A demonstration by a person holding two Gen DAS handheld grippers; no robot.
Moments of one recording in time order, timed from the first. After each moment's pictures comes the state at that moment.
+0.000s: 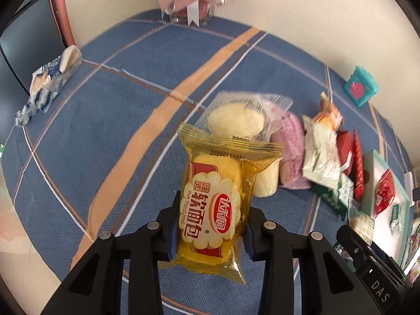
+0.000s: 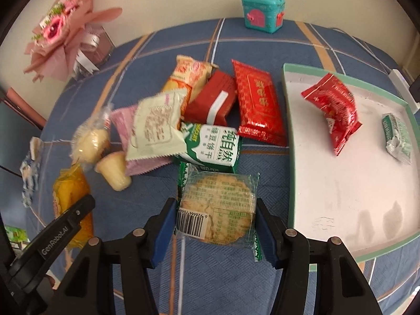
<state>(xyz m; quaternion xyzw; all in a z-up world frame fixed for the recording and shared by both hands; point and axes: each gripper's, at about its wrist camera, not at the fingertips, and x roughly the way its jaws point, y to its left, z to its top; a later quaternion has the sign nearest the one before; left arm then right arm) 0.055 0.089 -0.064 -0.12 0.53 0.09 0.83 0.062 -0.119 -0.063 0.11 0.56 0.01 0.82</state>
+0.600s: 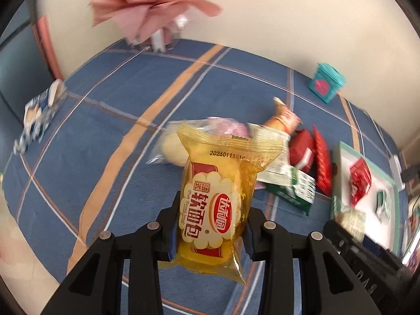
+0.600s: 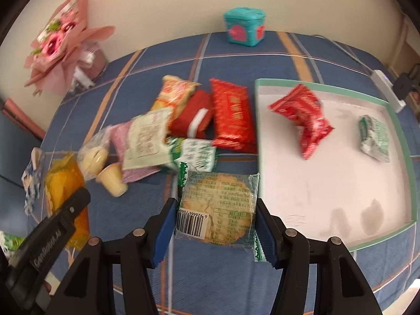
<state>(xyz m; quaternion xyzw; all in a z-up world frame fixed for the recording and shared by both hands) 0.047 0.026 -0.027 -0.06 0.50 0.04 0.86 0.044 -0.145 -0.040 0.11 0.54 -0.03 0.83</state>
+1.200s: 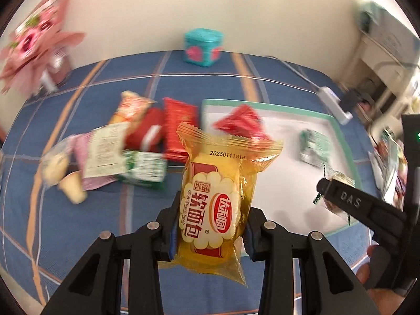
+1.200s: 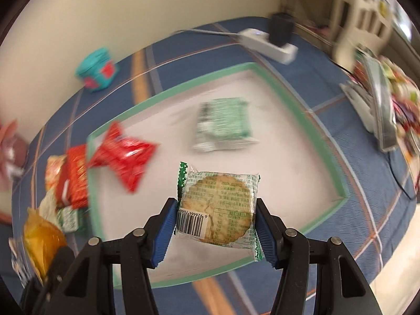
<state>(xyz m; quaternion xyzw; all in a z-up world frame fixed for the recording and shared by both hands) 0.025 -0.149 -0.018 0.03 0.51 -0.14 0.85 -0.002 -0.330 -0.043 0.23 0.52 -0.24 0.79</state>
